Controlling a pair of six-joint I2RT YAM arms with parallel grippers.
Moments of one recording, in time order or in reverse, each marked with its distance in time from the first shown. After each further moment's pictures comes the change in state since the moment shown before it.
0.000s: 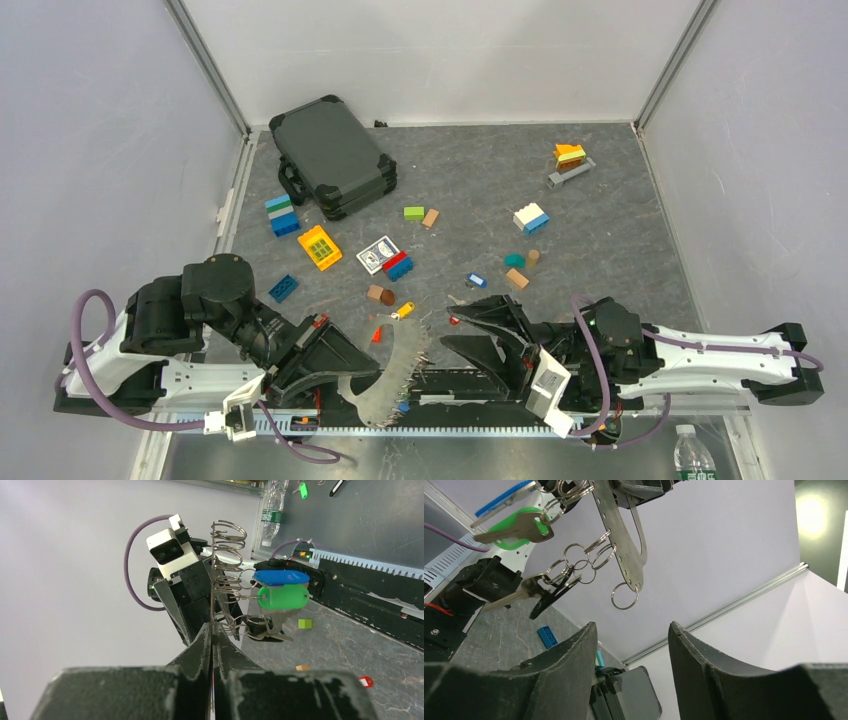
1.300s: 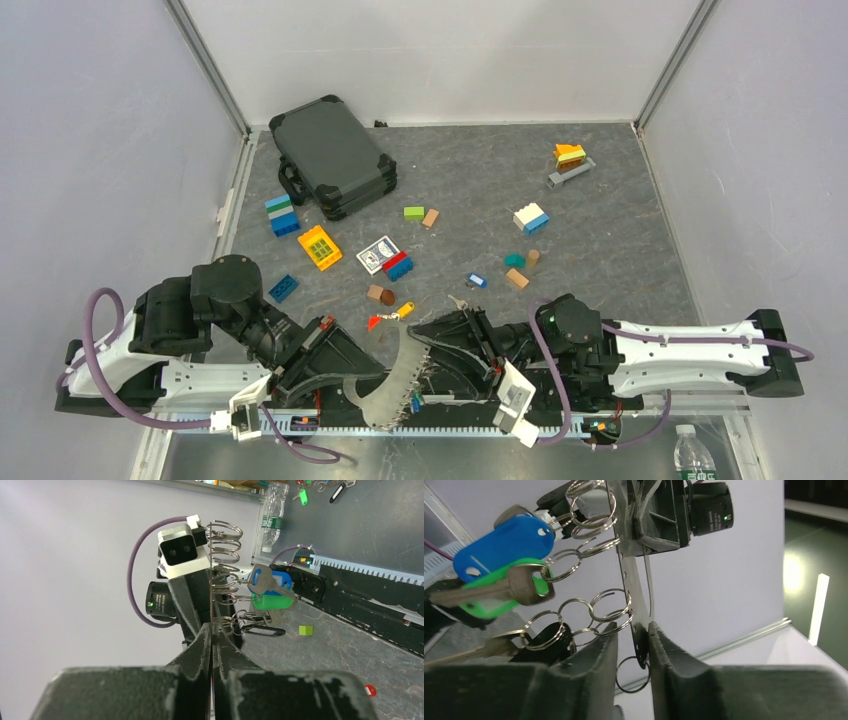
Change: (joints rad) left arm 0.000 0.000 -0.037 0.043 0.024 -0.004; right arm 0.000 0.238 0.062 0.187 -0.137 -0.158
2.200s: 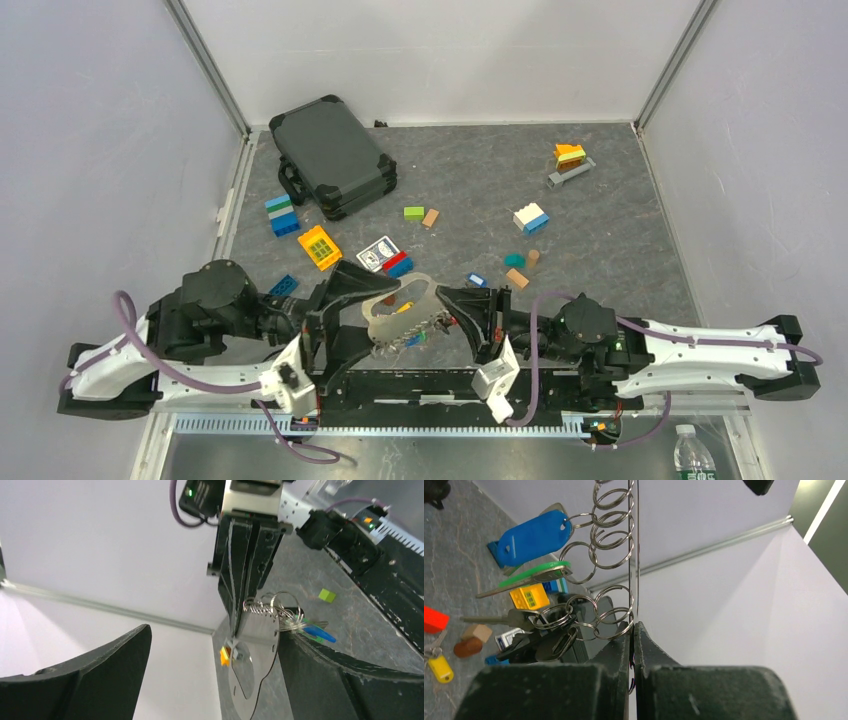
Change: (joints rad) left arm 0.000 -0.078 -0.136 0.309 -0.395 -0.369; right arm 0.005 -0.114 0.034 -0.304 0.425 -0.069
